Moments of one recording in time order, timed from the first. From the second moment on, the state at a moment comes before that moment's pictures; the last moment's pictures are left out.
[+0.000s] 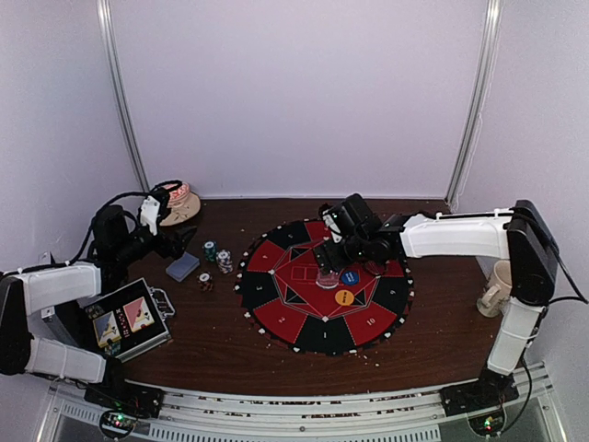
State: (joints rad) left arm -0.15 1.20 0.54 0.50 0.39 0.24; right arm 0.81 1.80 1.28 -0.28 0.30 0.19
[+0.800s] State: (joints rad) left arm -0.15 1.16 0.47 0.61 0.50 0.26; right arm 0.81 1.99 1.24 -0.18 0.15 0.35
